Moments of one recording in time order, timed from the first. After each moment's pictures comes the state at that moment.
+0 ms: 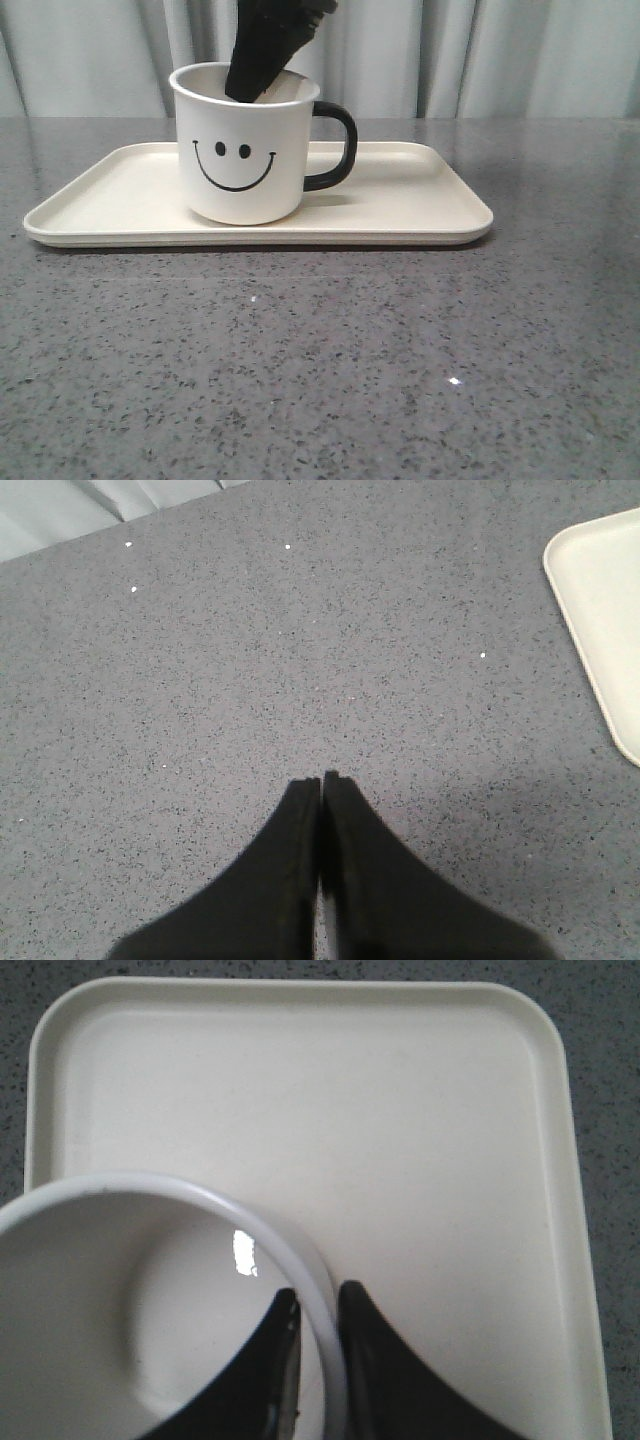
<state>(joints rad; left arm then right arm) -0.11 0.88 -1.35 0.24 1.27 0.05 0.55 2.11 -2.14 0.45 1.25 -1.04</state>
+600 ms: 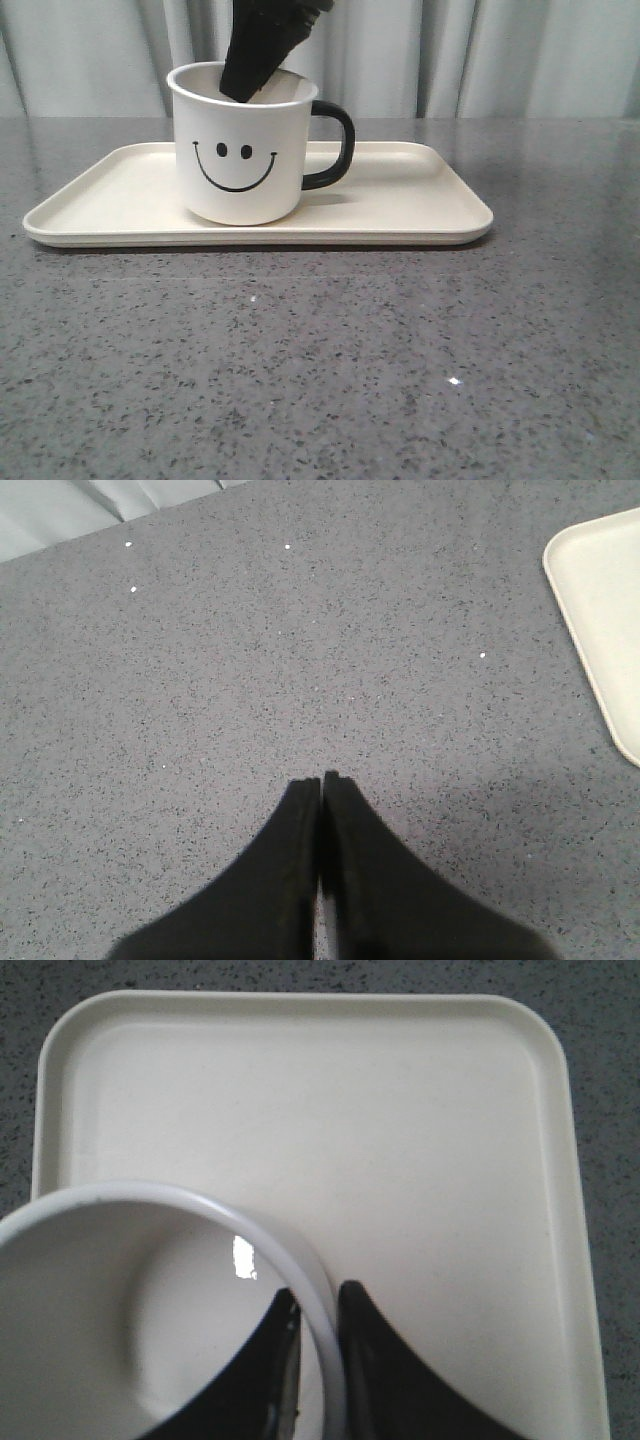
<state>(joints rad) -0.11 0.88 -1.35 0.24 1.27 0.05 0.55 2.11 -2.15 0.46 1.25 -1.04</state>
